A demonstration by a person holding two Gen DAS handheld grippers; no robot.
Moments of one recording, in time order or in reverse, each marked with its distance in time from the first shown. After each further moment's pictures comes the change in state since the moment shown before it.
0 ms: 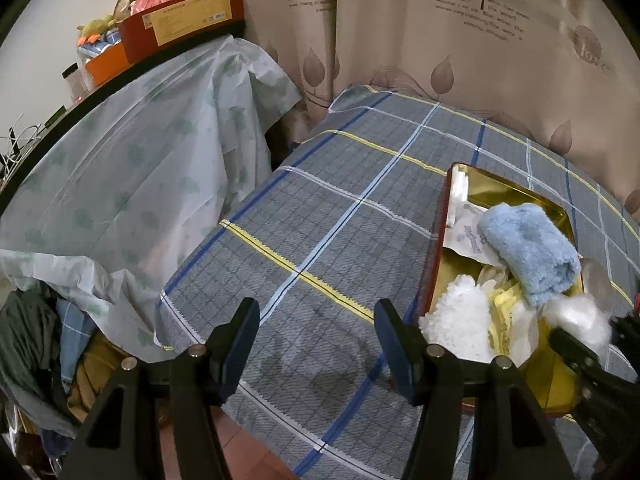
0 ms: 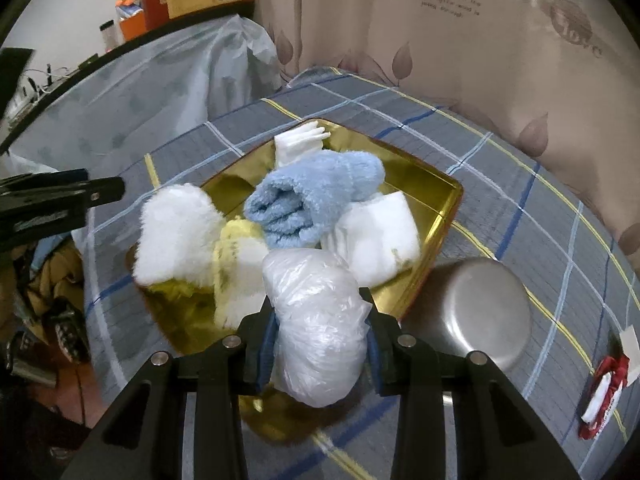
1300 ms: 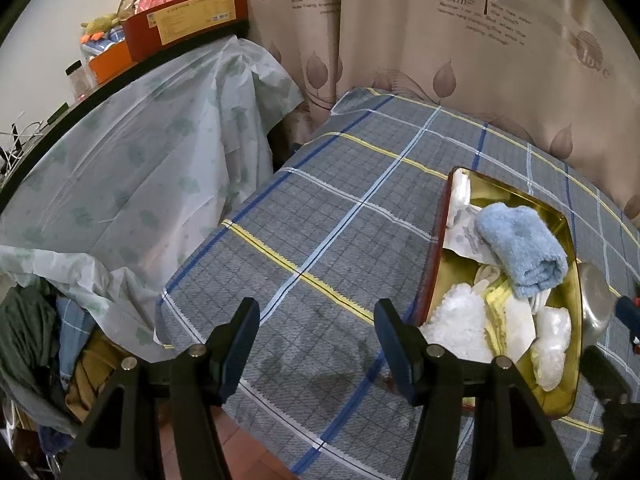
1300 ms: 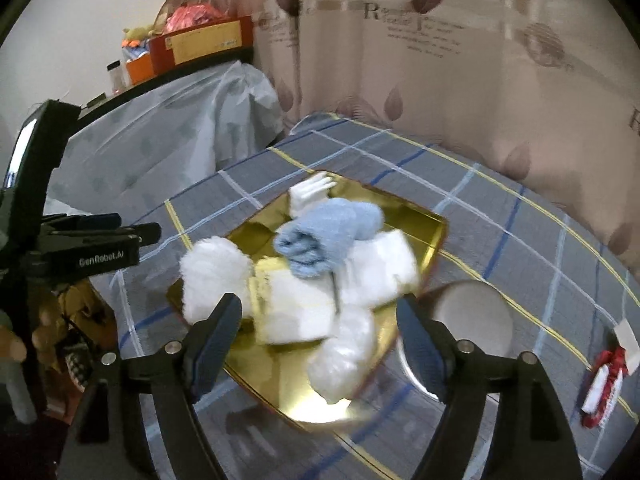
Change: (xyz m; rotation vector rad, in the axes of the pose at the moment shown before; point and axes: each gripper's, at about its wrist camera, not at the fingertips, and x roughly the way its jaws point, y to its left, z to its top) left arm -0.002 0.001 0.000 -0.012 -0.005 -0.004; right arm -0.053 -0.001 -0.005 0.052 -0.155 0.011
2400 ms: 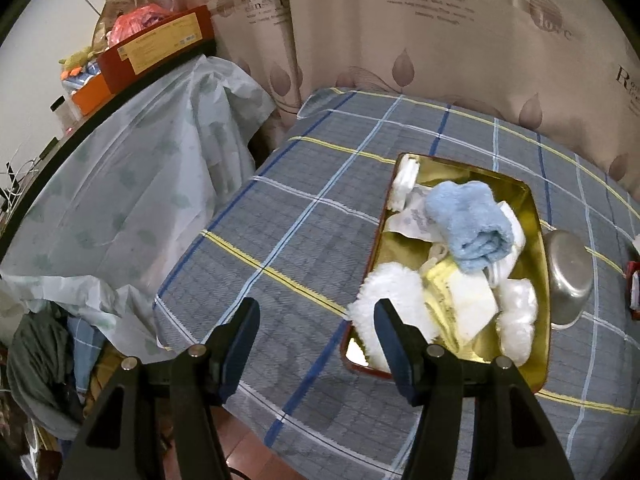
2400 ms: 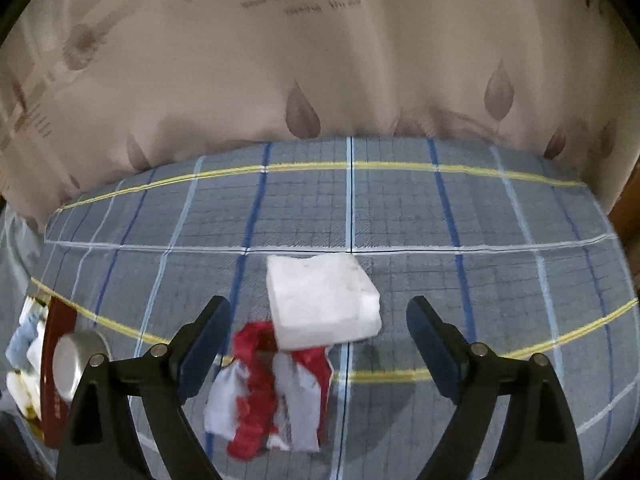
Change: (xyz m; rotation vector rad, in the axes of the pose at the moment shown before) left arm -0.029 -0.046 -0.008 0.112 -0.001 0.014; right arm -0.060 -0.390 -0.080 0.639 0.093 -0.413
